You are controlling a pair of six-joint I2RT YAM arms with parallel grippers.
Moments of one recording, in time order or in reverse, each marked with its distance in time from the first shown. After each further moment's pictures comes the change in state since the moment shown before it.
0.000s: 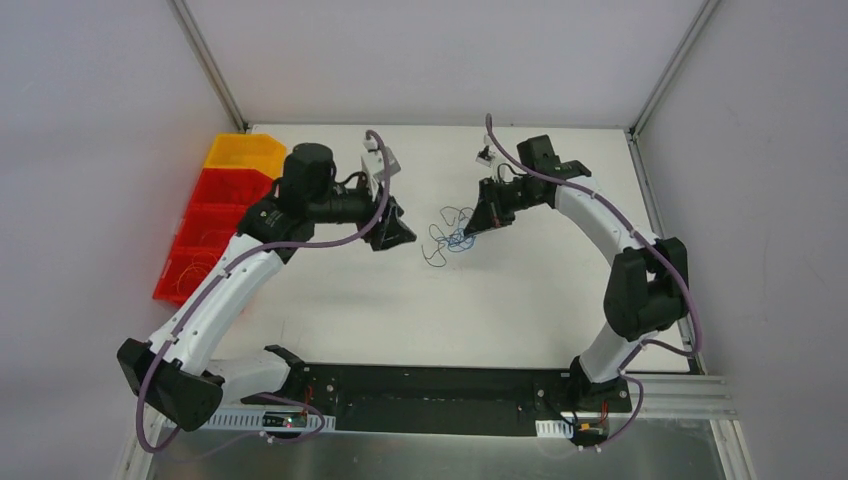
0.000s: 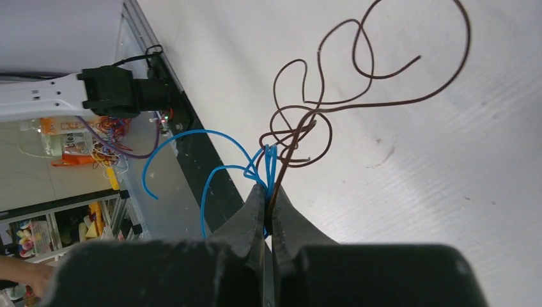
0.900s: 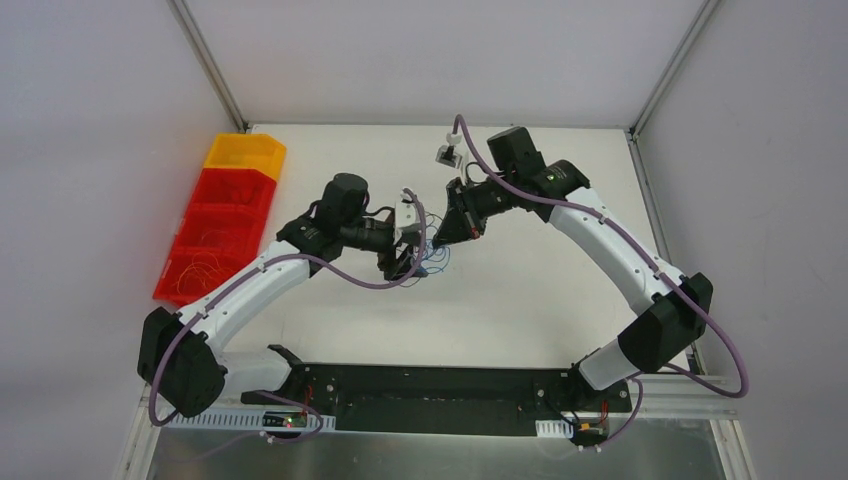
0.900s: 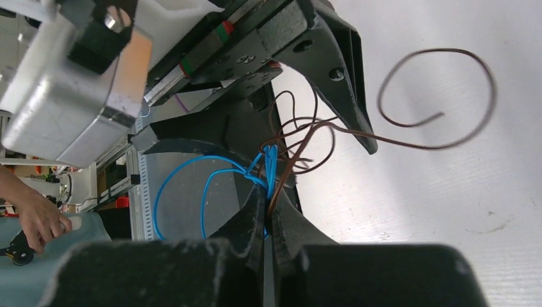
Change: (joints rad) left arm -0.088 0.069 -0.296 0.135 0.126 0.397; right arm 0.264 -0.186 0.157 -0.076 -0.064 -0.023
